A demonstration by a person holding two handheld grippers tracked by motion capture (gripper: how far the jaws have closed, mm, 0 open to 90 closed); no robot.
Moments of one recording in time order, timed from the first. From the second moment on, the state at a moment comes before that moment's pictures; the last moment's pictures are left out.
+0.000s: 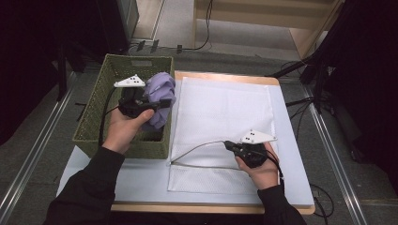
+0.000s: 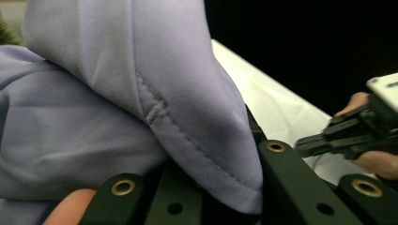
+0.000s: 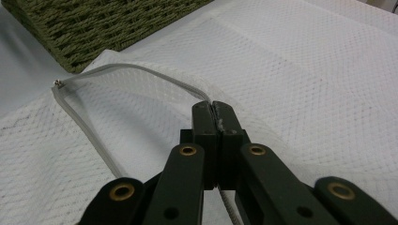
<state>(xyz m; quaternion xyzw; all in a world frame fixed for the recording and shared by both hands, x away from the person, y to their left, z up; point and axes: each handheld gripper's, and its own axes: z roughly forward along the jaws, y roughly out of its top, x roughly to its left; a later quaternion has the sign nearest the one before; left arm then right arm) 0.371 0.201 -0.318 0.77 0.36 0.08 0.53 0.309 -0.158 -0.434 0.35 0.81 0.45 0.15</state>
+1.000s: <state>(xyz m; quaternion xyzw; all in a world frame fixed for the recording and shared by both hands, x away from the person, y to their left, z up) 0.304 0.140 -0.346 0.76 0.28 0.00 0.58 0.309 -0.160 -0.433 0.35 0.80 0.46 0.16</state>
